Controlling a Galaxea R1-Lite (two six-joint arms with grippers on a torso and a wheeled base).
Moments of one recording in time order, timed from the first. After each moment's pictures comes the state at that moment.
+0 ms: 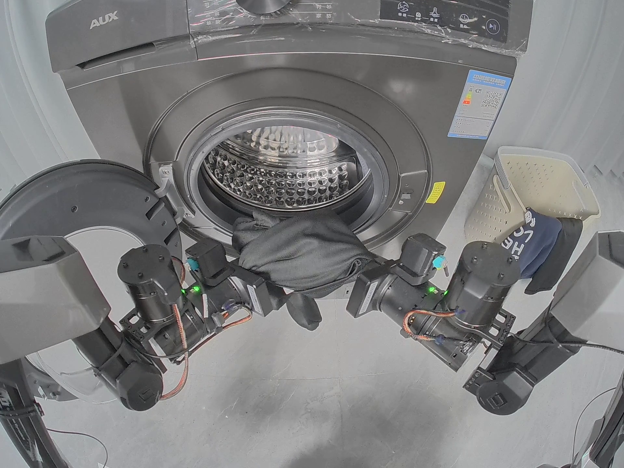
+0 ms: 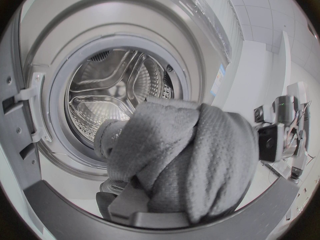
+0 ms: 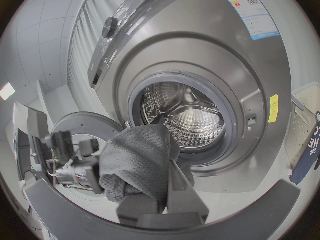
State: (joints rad) left arm -0.51 2.03 -0.57 -1.54 -0.15 -0.12; right arm 0.77 2.02 -0.70 -1.43 -0.12 0.20
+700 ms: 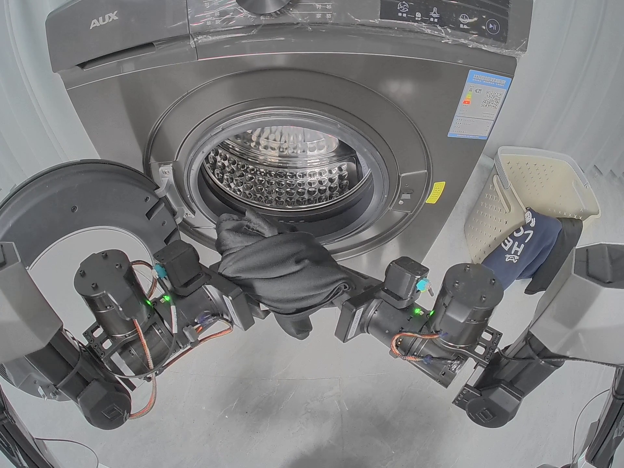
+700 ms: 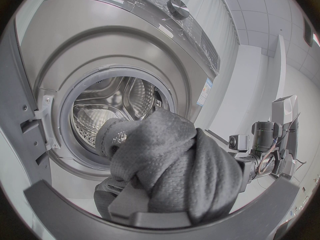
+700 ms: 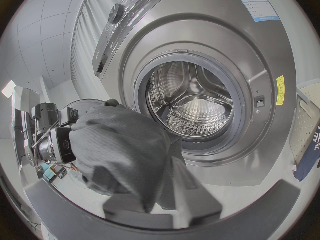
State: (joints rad) left arm -0.54 1.85 -0.42 -1.55 -0.15 -0.12; right arm 0.80 2.08 -0.68 -1.47 -0.09 0.20
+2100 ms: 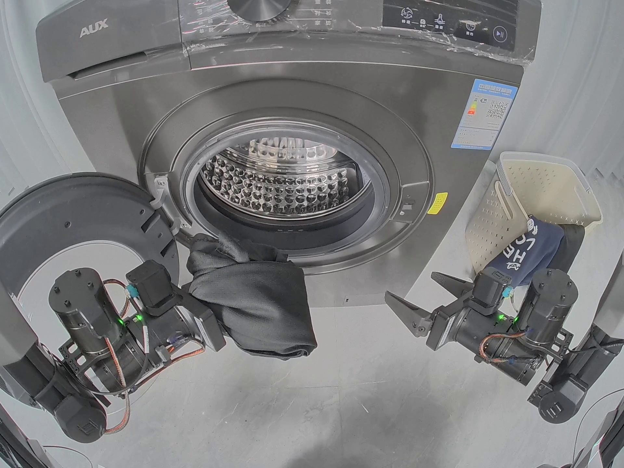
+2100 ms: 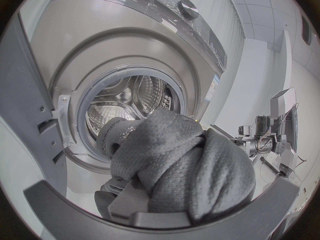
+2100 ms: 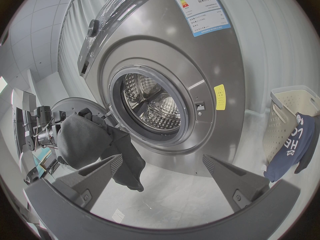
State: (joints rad) left arm -0.50 1.77 -0.27 -1.55 -0.14 -0.10; right arm 0.60 1.89 -0.31 -1.54 -0.01 0.17
